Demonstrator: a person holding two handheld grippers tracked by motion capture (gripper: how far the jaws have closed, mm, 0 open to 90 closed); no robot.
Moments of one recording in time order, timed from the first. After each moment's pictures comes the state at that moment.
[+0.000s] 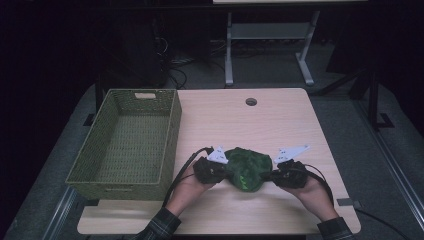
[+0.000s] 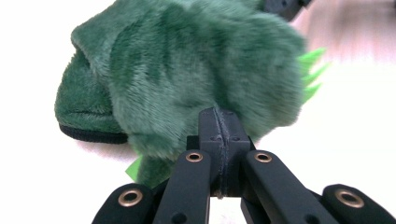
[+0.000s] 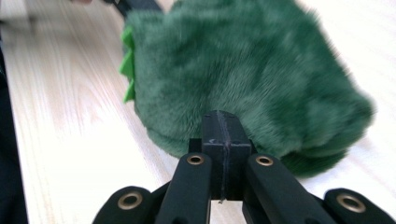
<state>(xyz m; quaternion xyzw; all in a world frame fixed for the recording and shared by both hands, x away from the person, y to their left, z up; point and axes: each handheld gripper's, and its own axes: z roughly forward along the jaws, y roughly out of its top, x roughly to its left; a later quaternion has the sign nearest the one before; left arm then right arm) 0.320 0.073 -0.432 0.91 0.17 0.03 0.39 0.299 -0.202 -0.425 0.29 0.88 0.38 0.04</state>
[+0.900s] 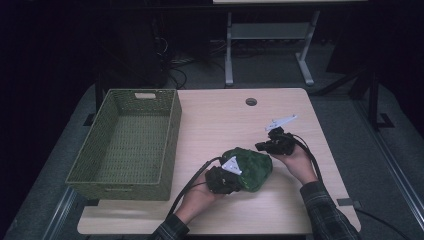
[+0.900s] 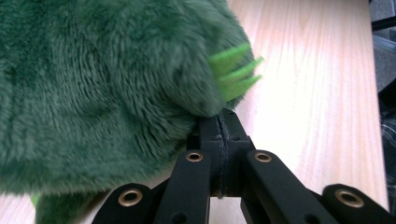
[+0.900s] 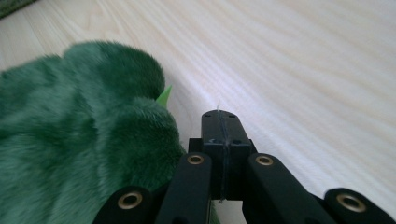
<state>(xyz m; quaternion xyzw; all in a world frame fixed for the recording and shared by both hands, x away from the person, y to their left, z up) 0.306 0.038 -0.450 0.92 0.15 -0.01 0.35 0.401 -0.193 -0.438 0.35 0.87 0.36 0.06</state>
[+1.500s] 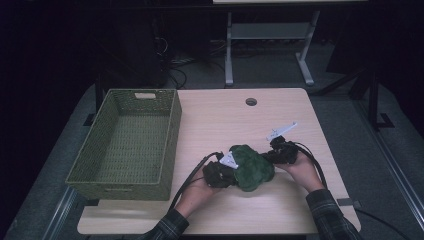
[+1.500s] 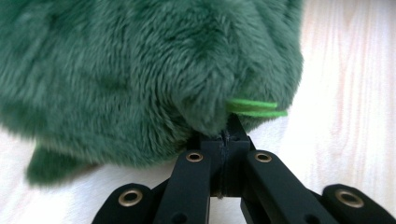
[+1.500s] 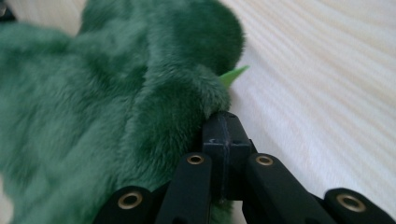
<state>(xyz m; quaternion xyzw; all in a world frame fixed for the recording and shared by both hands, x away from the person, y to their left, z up) 0.325 0.049 -0.455 0.92 0.17 0.01 0.34 0.379 -0.200 -0.447 0.33 0.88 0.34 0.02</state>
